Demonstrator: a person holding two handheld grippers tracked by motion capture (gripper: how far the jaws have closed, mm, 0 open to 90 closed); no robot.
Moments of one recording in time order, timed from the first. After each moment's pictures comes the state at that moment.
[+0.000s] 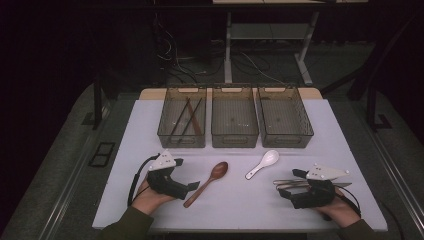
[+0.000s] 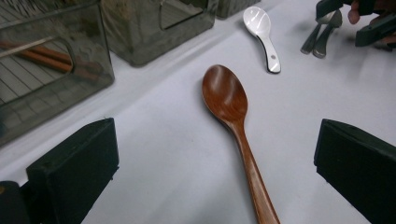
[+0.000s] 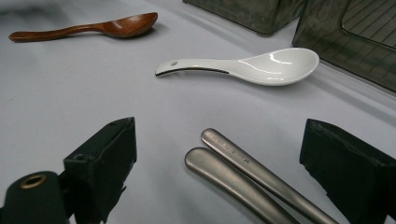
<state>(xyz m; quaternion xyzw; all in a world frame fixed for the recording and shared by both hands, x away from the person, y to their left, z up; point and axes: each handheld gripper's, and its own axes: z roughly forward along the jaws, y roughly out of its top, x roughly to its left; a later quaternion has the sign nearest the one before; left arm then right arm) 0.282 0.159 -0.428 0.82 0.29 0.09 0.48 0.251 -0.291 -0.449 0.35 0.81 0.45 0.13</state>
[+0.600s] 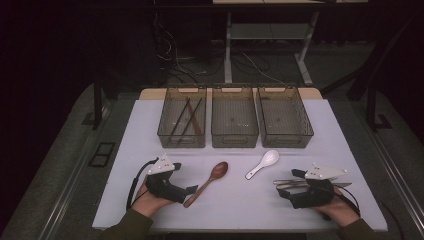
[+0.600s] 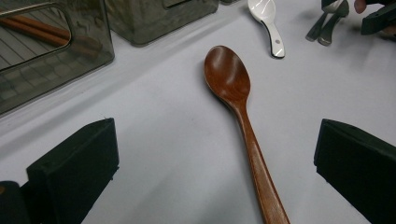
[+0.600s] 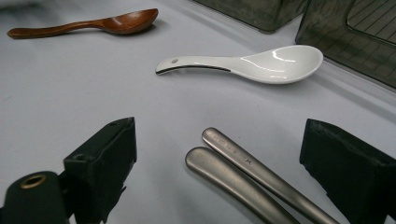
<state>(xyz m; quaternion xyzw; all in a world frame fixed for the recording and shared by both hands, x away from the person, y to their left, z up) 0.279 0.162 -0.437 0.82 0.31 0.09 0.47 0.253 -0.289 -0.449 0.35 0.81 0.45 0.13</state>
